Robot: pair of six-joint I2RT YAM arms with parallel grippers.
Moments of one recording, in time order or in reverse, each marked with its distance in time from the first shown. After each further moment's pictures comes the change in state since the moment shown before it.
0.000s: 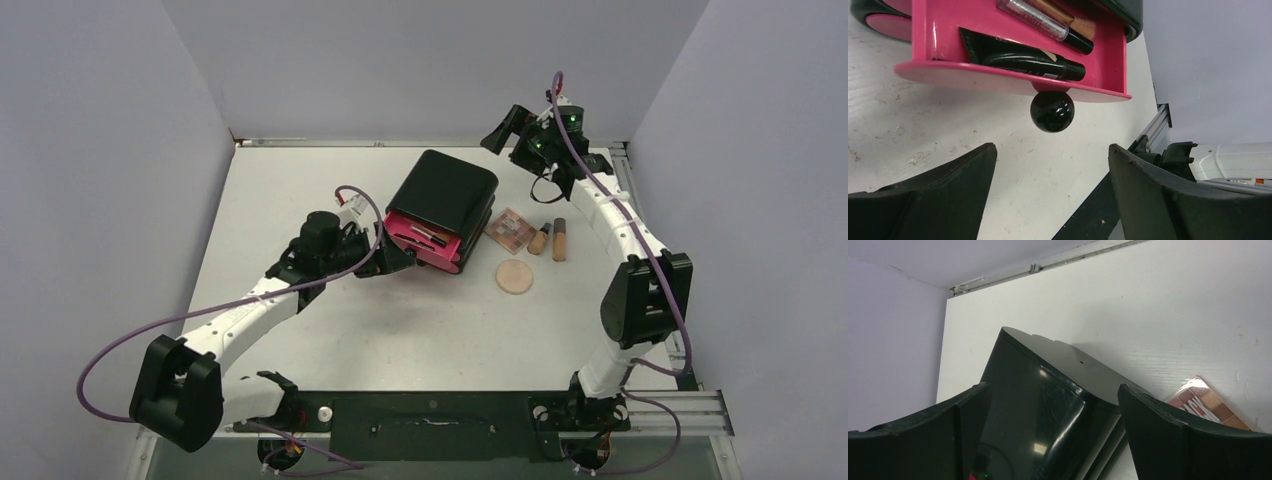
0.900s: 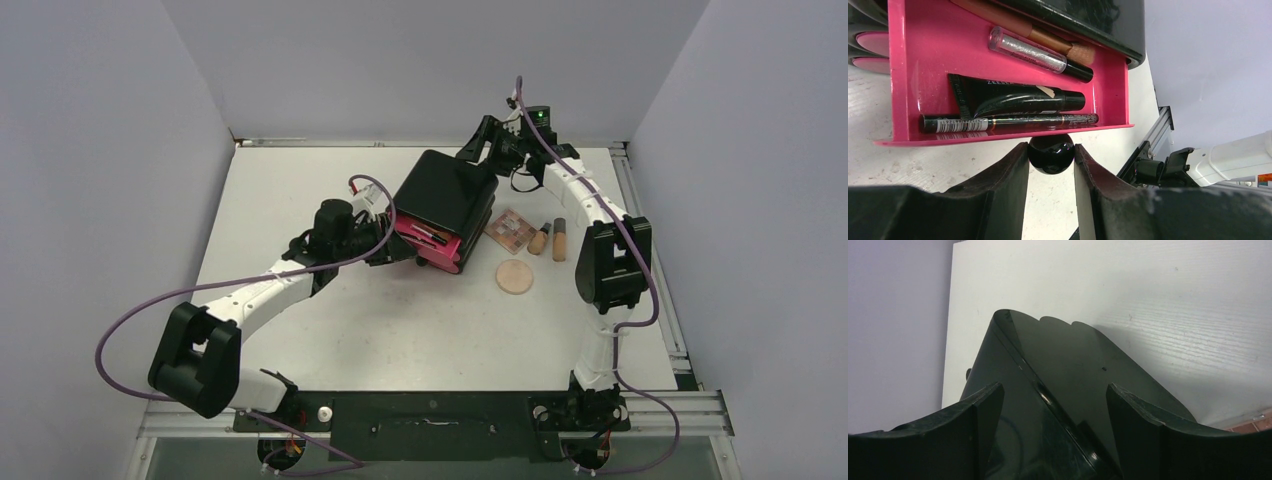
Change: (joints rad) left arm -0.016 0.172 0.098 0.074 0.018 0.016; right arm 0.041 0.306 0.216 -0.037 -0.208 -0.019
